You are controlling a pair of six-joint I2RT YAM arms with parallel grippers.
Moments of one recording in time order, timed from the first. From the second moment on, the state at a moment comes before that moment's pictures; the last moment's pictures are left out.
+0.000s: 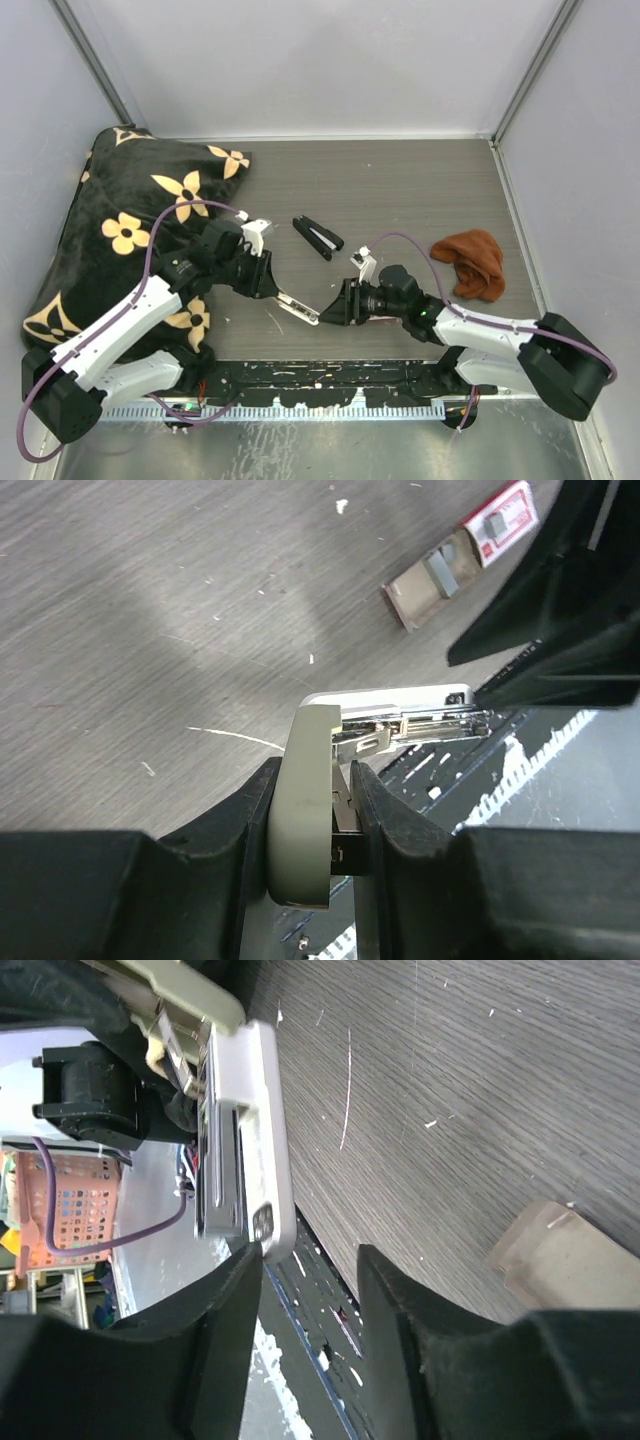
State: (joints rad) left arm -0.62 1.00 0.83 -0.67 0.32 -0.32; right arm 0.82 1.13 0.28 0.45 -0.46 0.84
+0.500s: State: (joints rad) left arm -0.79 1.15 0.94 -0.73 0.10 -0.26; right arm 0.89 0.82 0.36 0.13 -0.28 0.63
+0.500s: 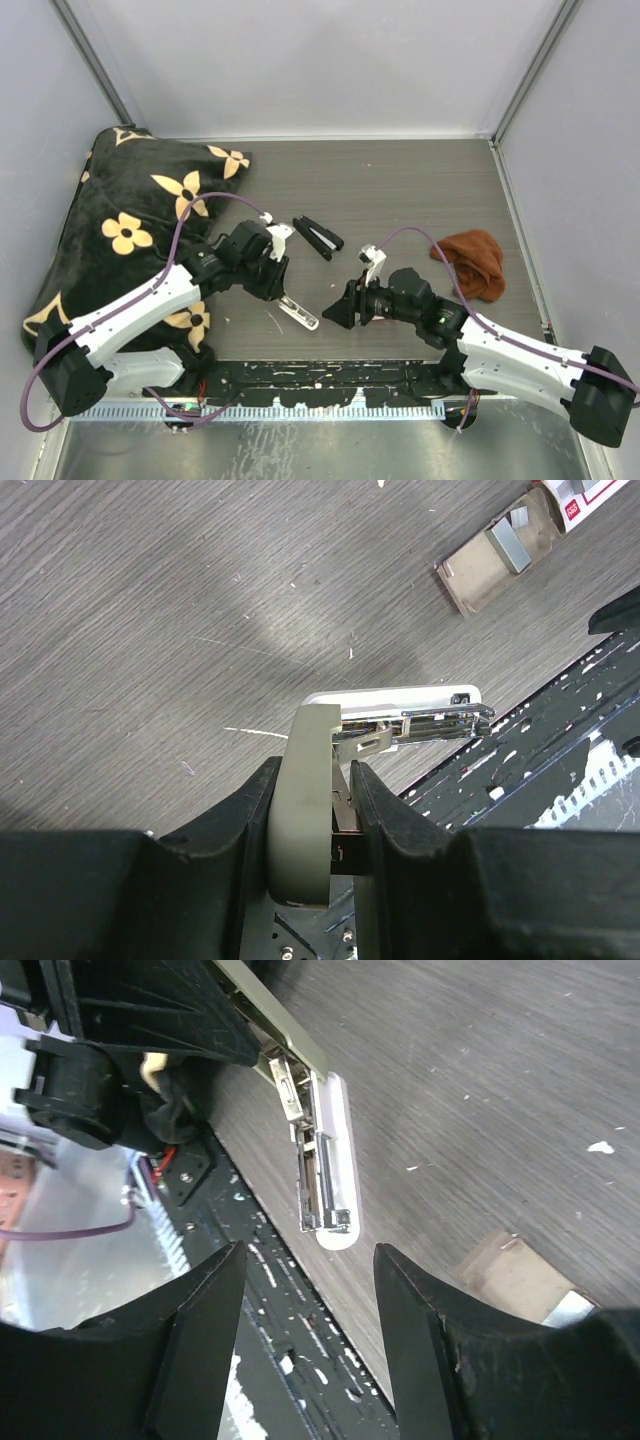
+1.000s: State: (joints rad) left arm -0.83 1.19 0.94 -0.73 0.00 -0.21; right arm 0.99 1.01 0.66 -0.50 0.33 0.64
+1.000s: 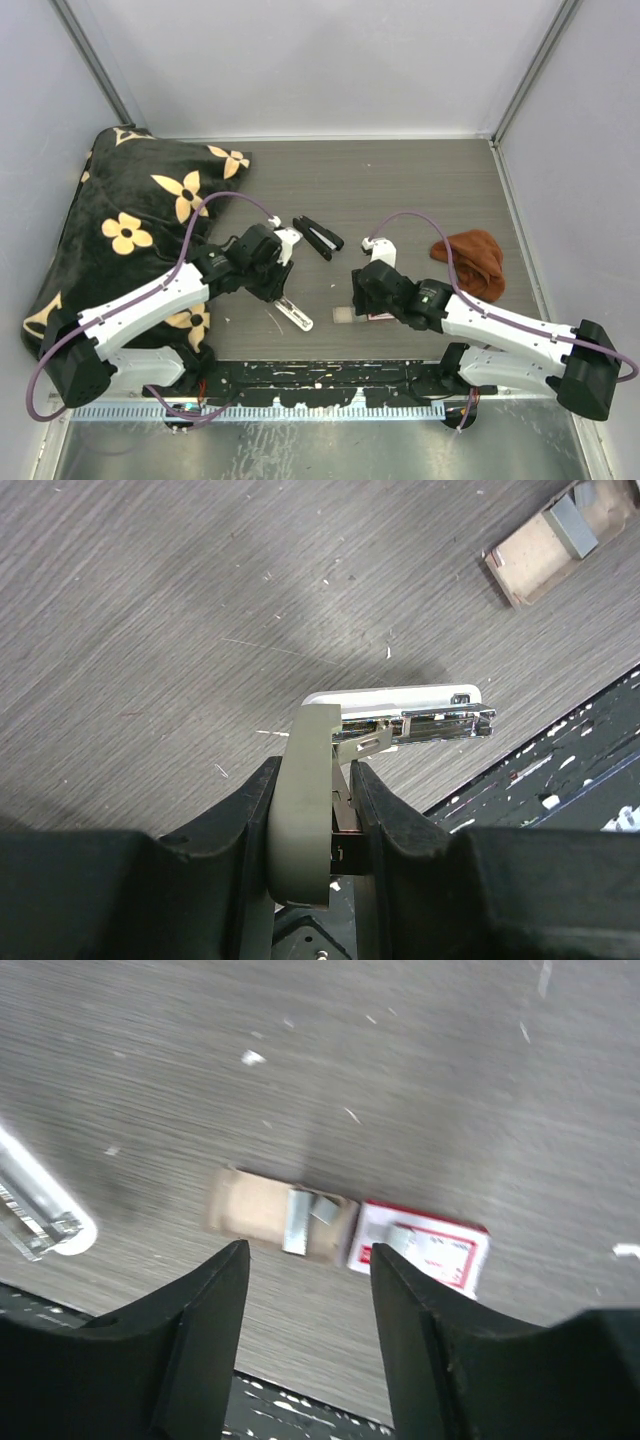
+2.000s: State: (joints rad) left arm -0.84 1.27 0.97 -0.72 -0.01 -0.13; right arm 0.93 1.16 0.57 -0.54 0.34 0.74
